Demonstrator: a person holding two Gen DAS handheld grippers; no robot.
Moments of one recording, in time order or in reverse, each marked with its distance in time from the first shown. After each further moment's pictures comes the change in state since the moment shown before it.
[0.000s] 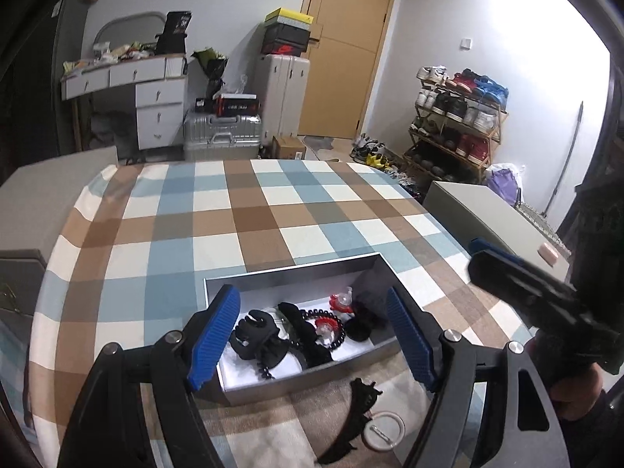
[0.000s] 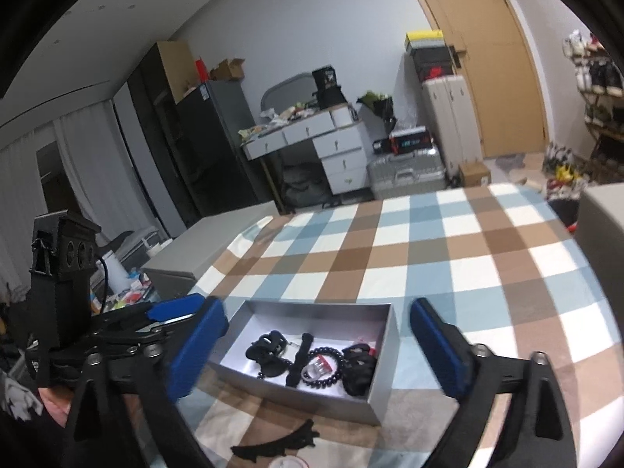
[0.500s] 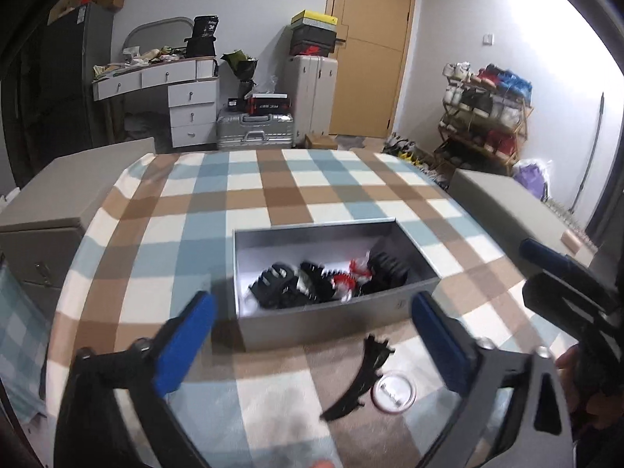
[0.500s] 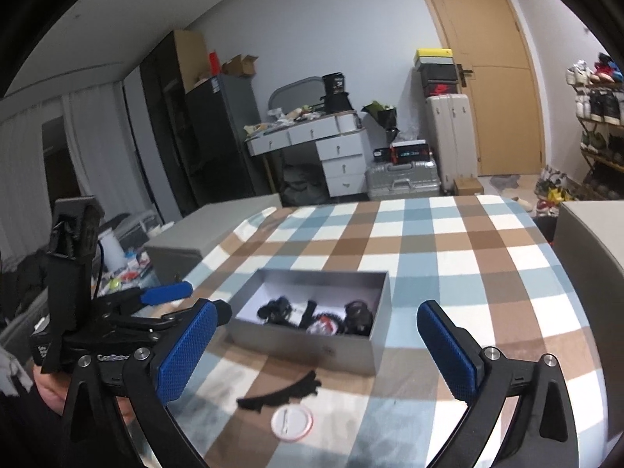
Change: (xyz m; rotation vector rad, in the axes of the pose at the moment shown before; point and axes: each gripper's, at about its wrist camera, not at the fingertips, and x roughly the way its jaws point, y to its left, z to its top) left arm -0.016 -0.011 -0.037 -0.011 -0.010 0.145; right arm -0.039 0.024 -0.033 -0.100 0.039 -0.014
